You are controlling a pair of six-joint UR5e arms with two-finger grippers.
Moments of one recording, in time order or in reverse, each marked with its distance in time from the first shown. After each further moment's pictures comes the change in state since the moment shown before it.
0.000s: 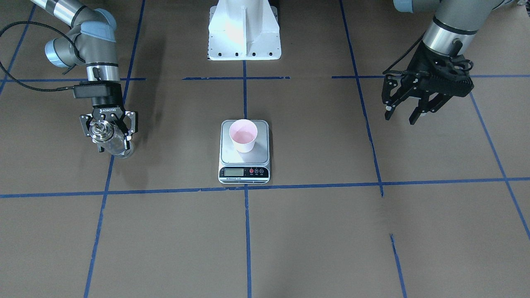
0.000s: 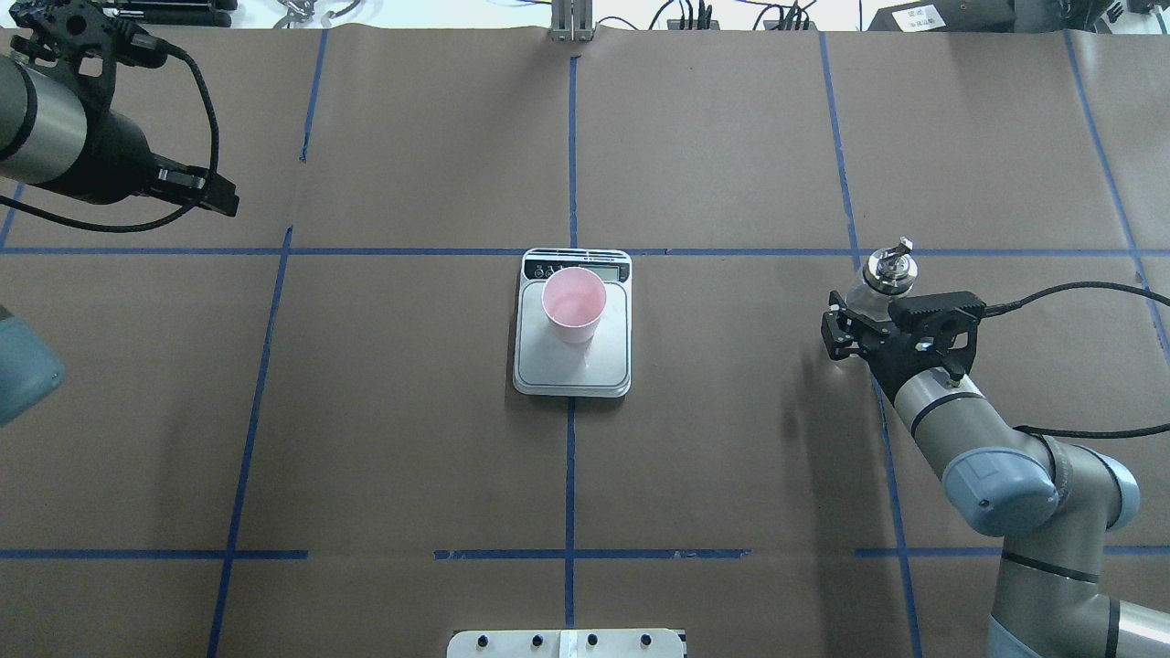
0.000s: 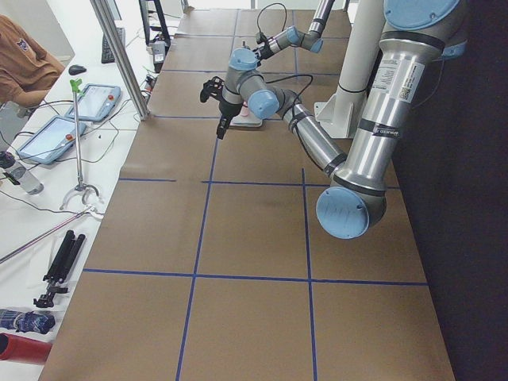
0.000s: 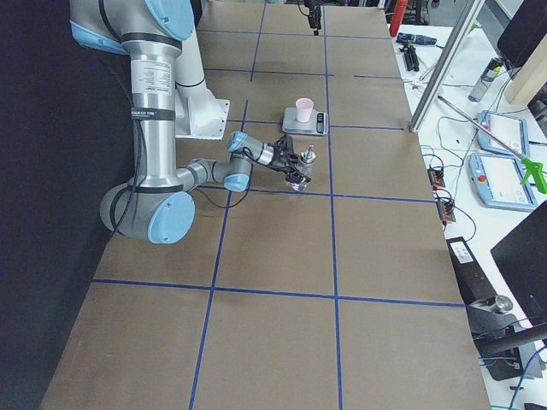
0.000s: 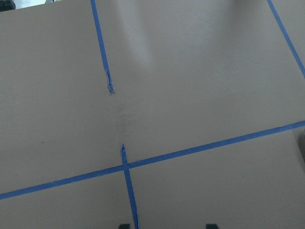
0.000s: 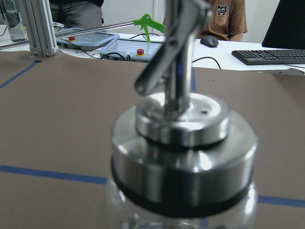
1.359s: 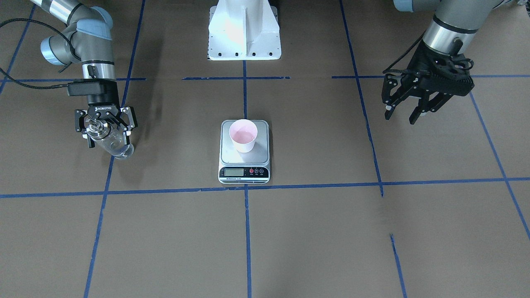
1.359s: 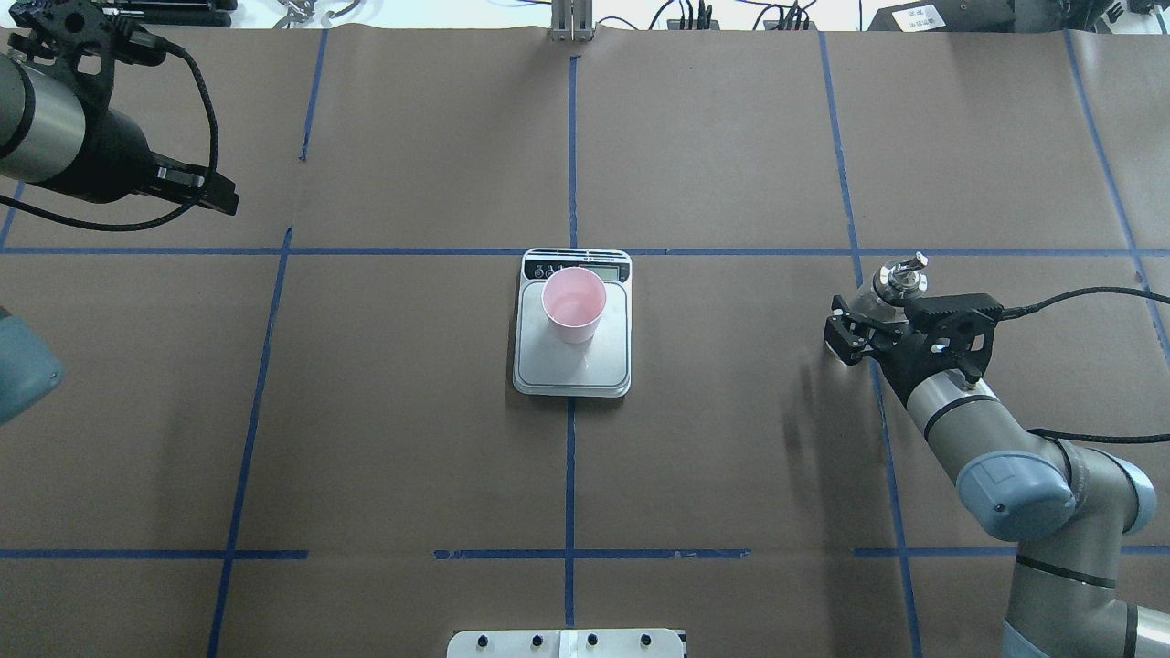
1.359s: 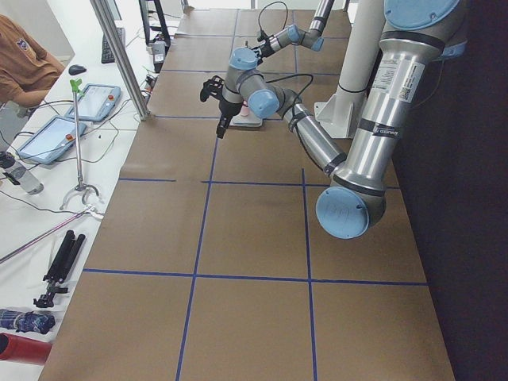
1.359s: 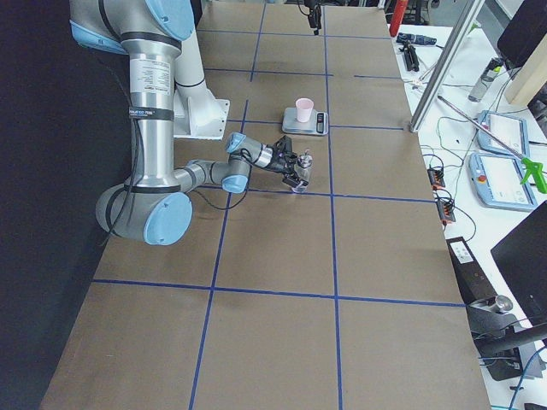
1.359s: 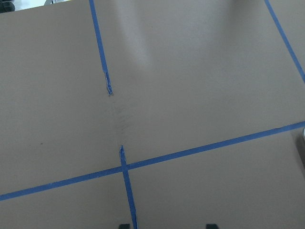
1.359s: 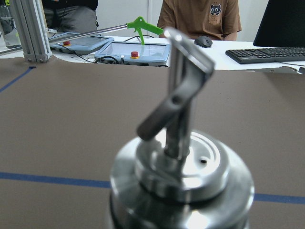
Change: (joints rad) left arm -0.001 0.000 -0.004 0.000 0.000 0.000; right arm -0.002 -0.029 0.025 0.004 -0.008 0.035
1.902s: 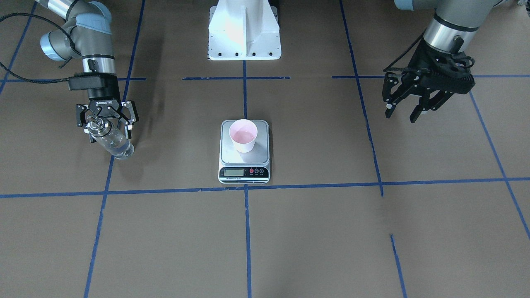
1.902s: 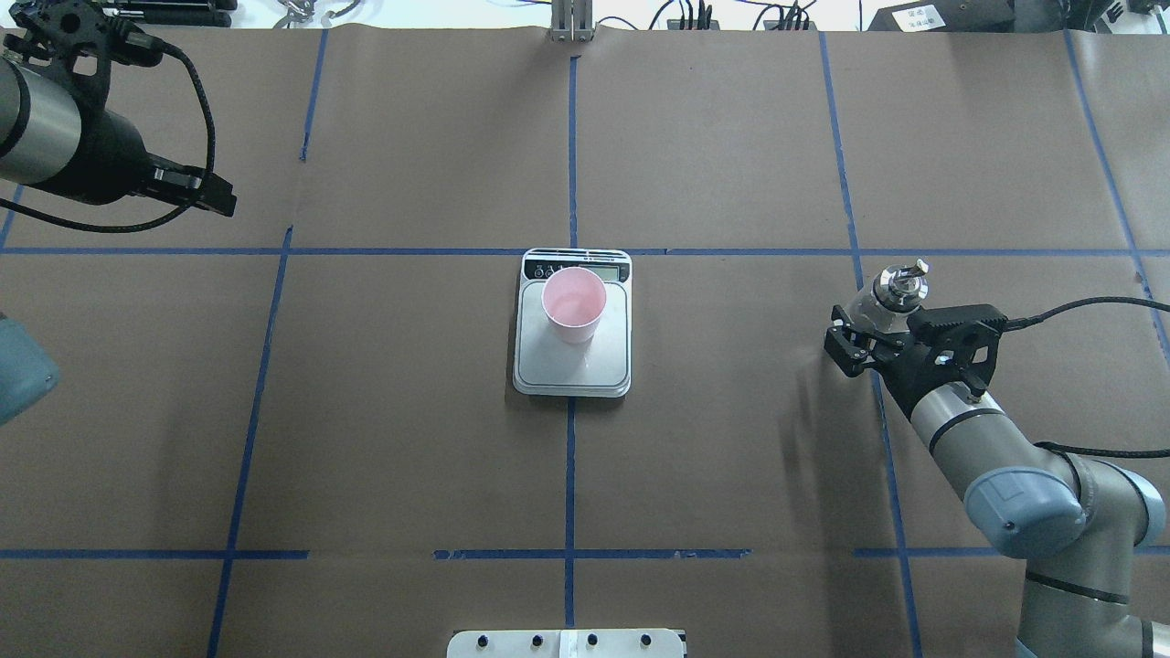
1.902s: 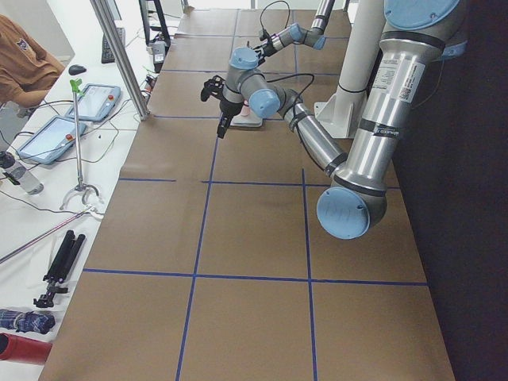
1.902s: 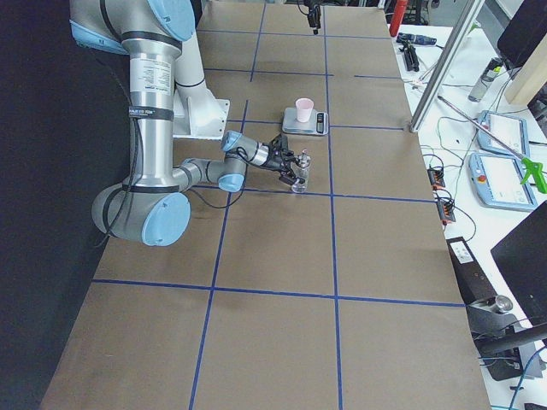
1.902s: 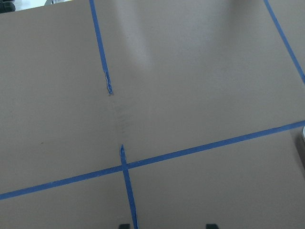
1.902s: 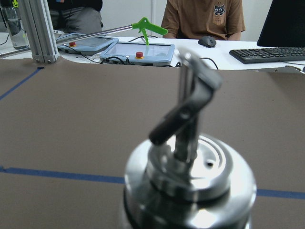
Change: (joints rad) left arm 0.000 0.003 -0.009 0.009 0.000 0.000; right arm -0.039 -0.040 0.041 0.000 -0.018 0.002
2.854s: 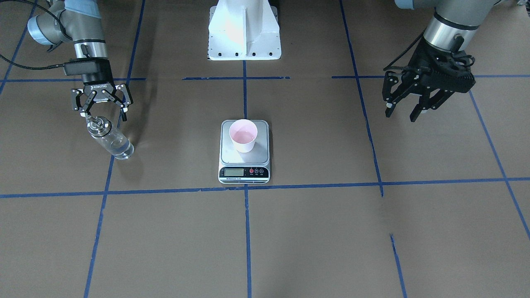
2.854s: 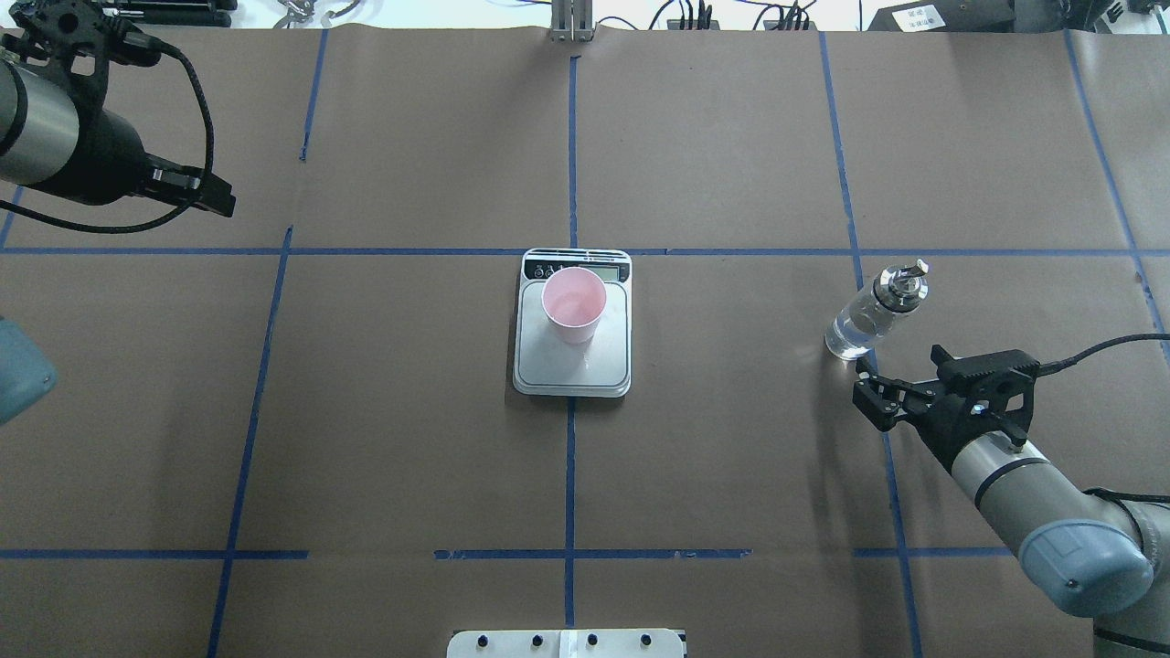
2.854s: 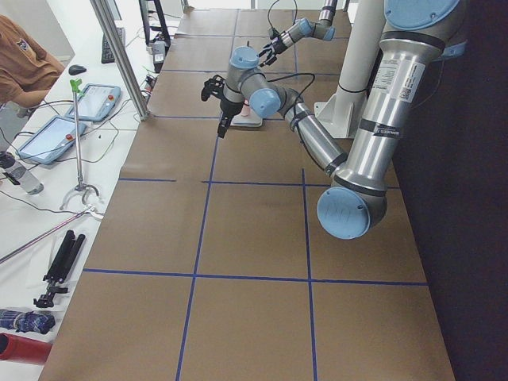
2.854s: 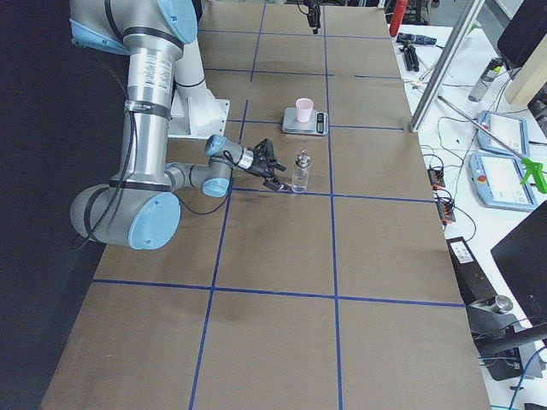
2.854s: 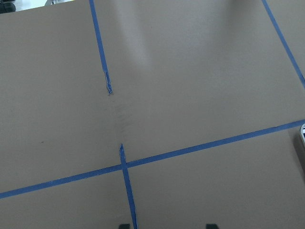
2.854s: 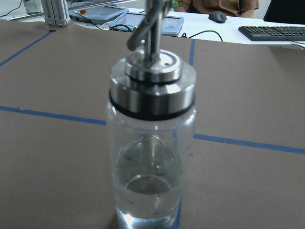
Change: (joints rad) left arm 0.000 0.001 -0.004 0.002 -0.001 -0.001; right arm -0.088 -0.148 0.081 0.021 0.030 0.006
